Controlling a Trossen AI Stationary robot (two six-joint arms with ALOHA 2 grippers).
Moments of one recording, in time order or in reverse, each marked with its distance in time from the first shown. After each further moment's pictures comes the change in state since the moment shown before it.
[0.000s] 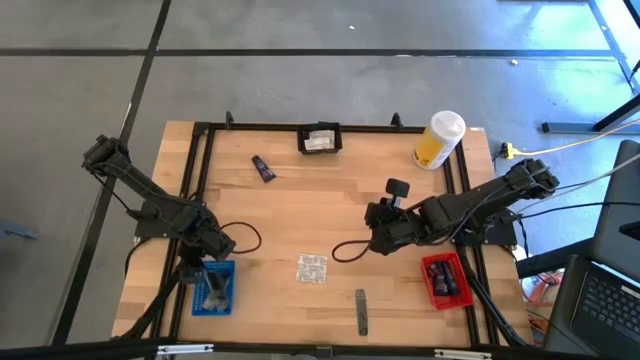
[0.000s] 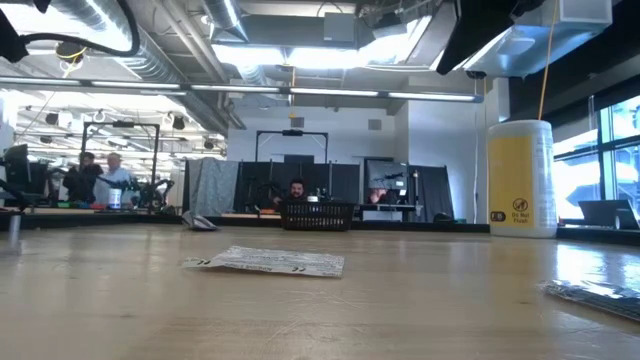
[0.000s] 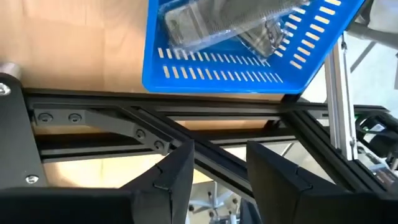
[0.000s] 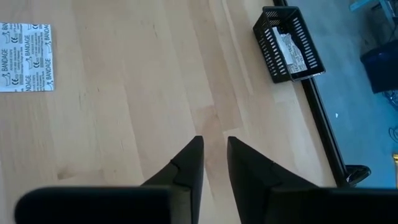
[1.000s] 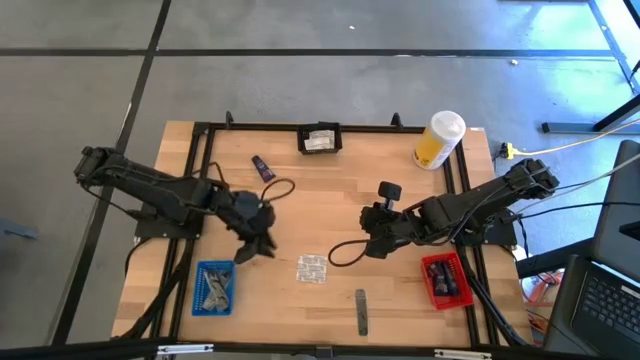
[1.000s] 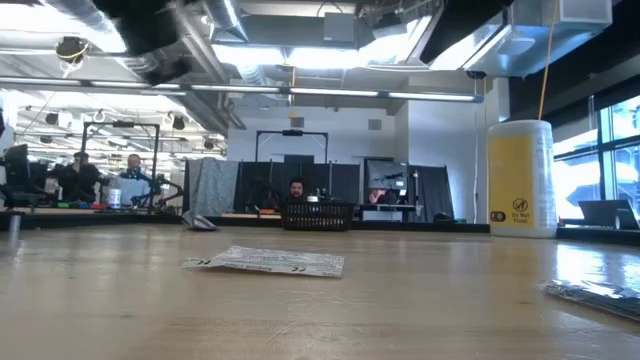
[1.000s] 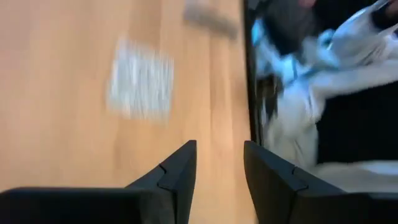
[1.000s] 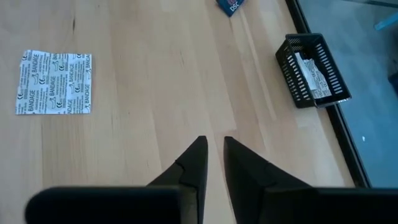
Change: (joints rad) left arm 0.372 0.000 0.000 0.802 -0.212 0.294; right arm 0.000 0.000 0.000 0.135 -0.054 -0.082
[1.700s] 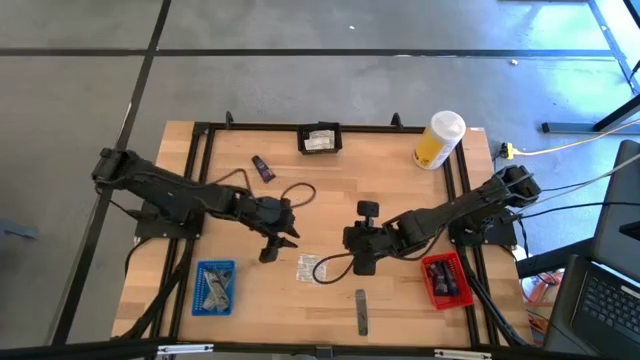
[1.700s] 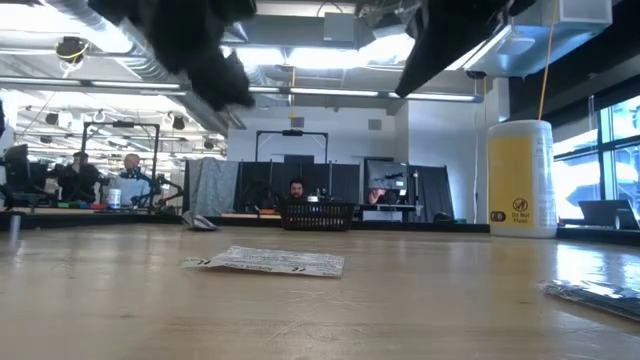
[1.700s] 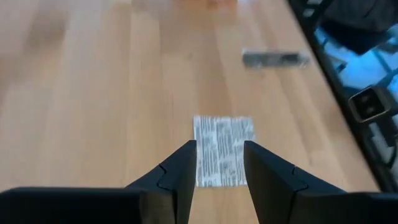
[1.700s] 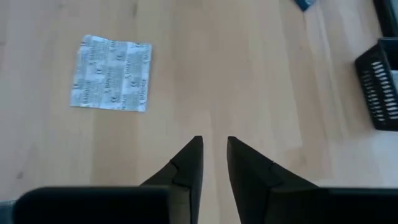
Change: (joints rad) left arm 0.045 0.202 0.000 0.240 -0.231 0.382; right arm 0.004 0.164 0.000 0.172 -0.161 -0.071
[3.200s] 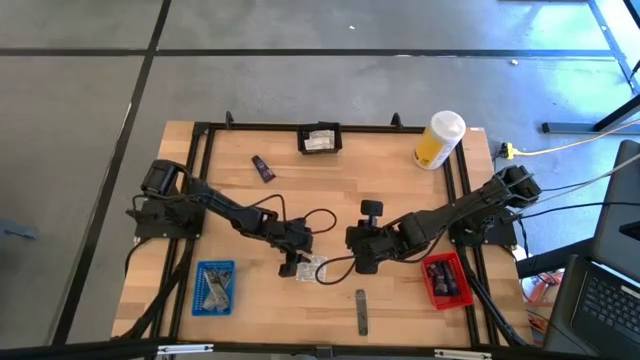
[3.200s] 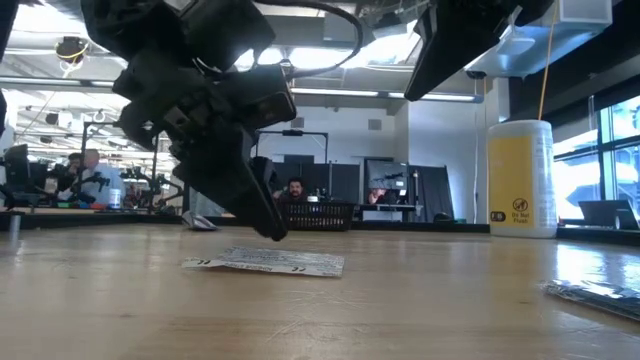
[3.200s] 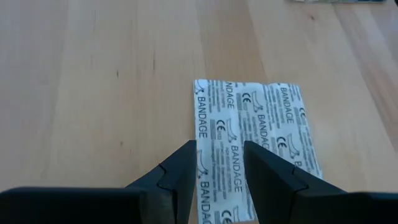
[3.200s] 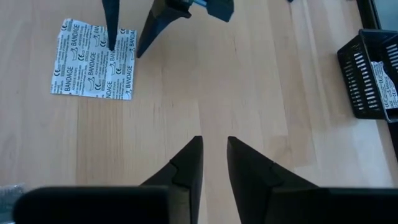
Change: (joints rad) left arm -0.038 0.458 0.001 0.338 -0.008 -0.036; right arm 0.019 0.000 0.000 -0.059 0.057 0.025
